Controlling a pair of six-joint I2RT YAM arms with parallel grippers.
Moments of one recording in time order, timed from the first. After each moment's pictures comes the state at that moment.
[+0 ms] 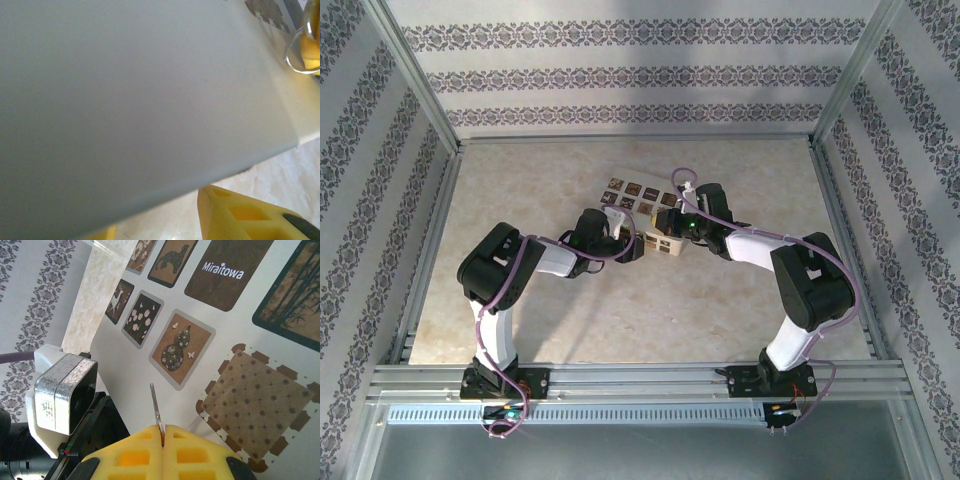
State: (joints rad) left arm -0.49 1.94 0.84 0.52 0.46 -0.40; right arm 0.38 1.72 0.87 0.26 -0.56 0.63
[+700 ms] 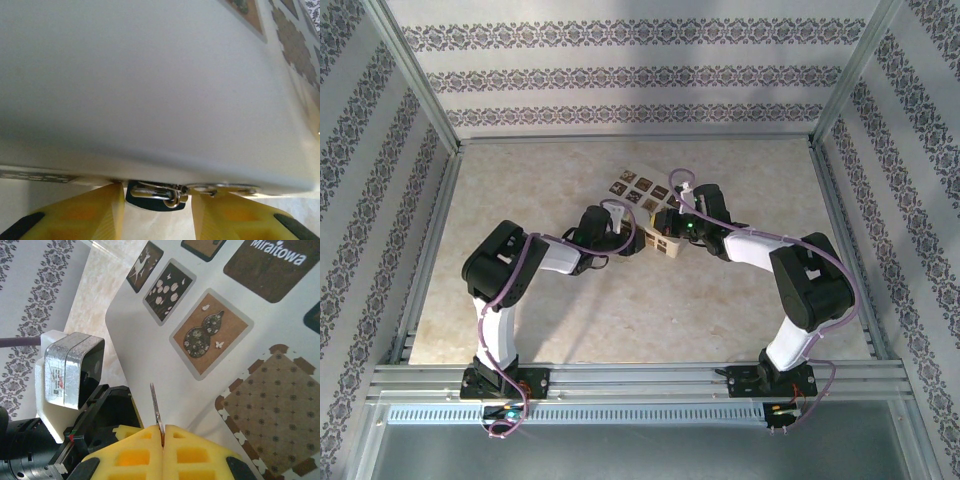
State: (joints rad) left arm -0.50 1.97 0.89 0.52 0.38 -0.51; right arm 0.40 1.72 0.87 0.26 -0.54 0.63
